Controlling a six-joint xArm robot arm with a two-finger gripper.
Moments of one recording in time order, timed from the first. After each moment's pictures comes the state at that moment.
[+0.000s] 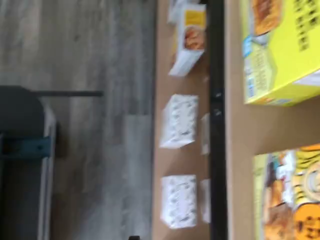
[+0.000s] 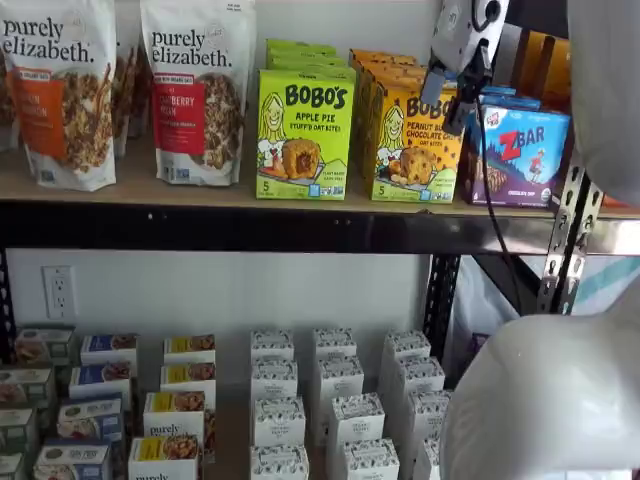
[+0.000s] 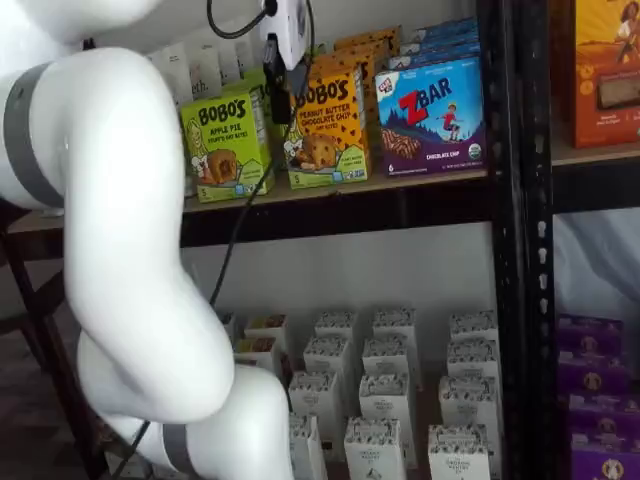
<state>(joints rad) -0.12 -0.43 -1.37 0.21 1.67 -1.64</state>
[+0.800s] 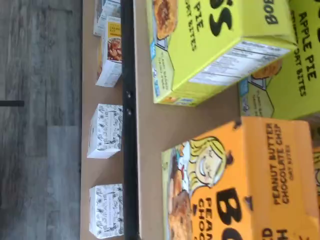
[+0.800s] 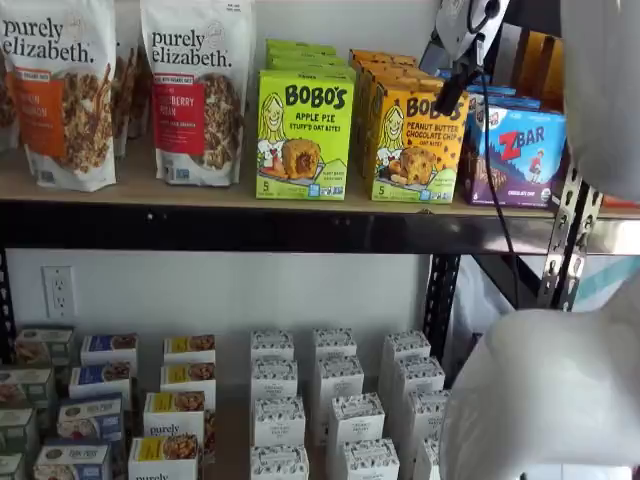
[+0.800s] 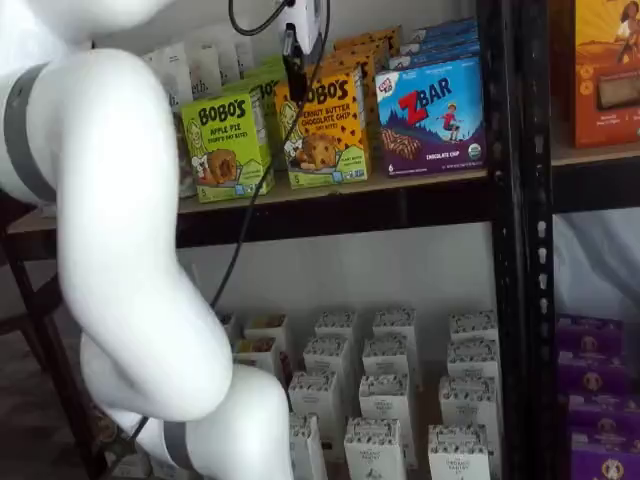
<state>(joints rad) -0.18 -0.41 -1.35 0.28 1.46 -1.70</state>
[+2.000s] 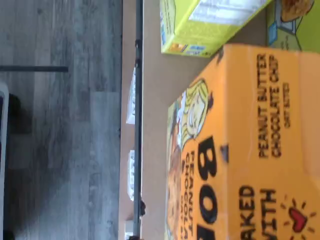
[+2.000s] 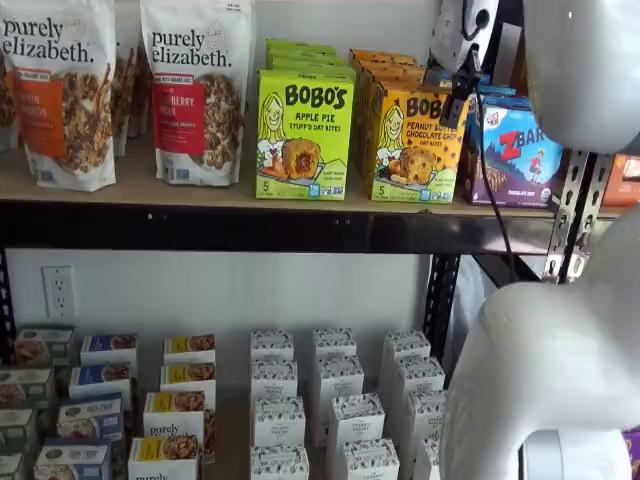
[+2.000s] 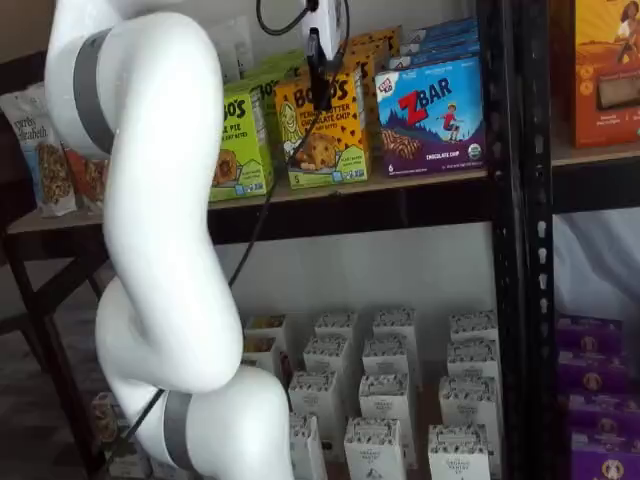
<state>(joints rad) -0.17 -0.18 -1.55 0.16 1.60 -1.71</state>
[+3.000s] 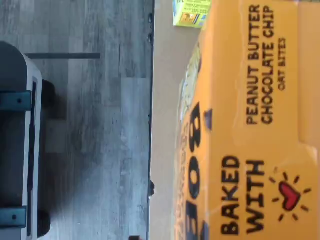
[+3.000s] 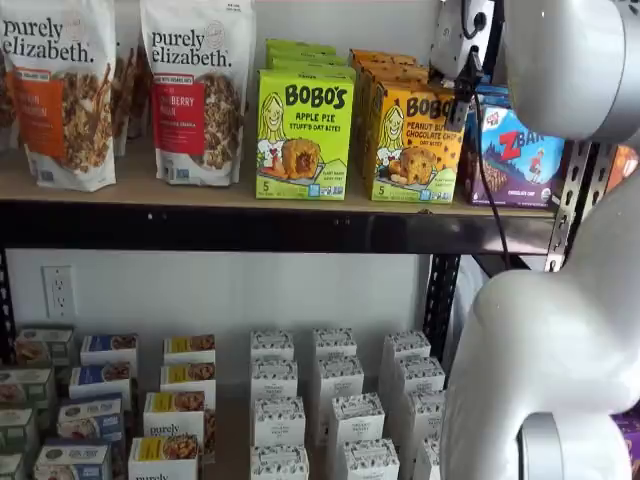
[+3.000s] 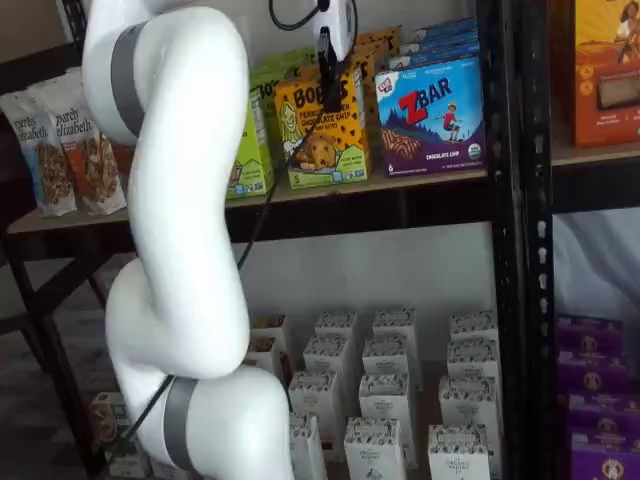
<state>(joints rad) -0.16 -0.04 -1.71 0.12 1.73 -1.71</state>
